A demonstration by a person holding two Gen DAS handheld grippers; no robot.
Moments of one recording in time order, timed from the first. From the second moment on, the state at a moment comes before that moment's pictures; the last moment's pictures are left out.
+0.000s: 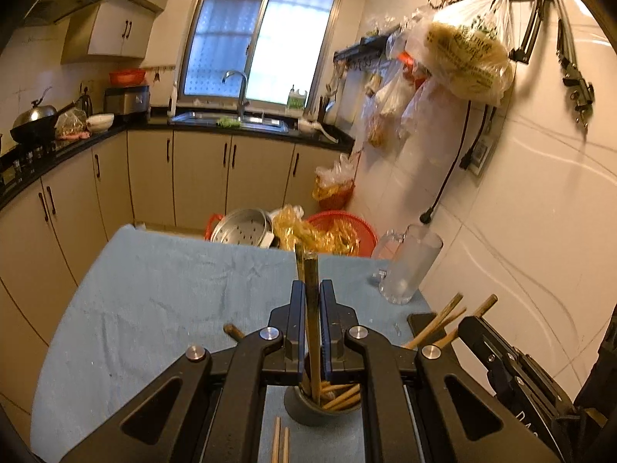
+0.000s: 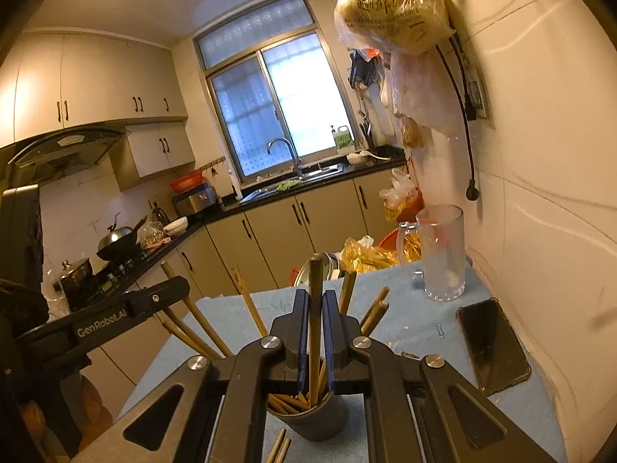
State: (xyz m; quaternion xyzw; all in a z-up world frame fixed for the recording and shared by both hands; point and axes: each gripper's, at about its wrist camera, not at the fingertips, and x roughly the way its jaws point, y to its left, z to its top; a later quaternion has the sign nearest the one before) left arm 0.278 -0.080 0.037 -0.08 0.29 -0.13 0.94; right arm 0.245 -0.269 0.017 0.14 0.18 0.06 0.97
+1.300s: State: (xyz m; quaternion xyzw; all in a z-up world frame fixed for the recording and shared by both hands) left arm 0.124 0.002 0.003 -0.08 0.34 -0.09 0.93; right arm 0.095 -0.242 -0.010 0.18 0.24 0.10 0.95
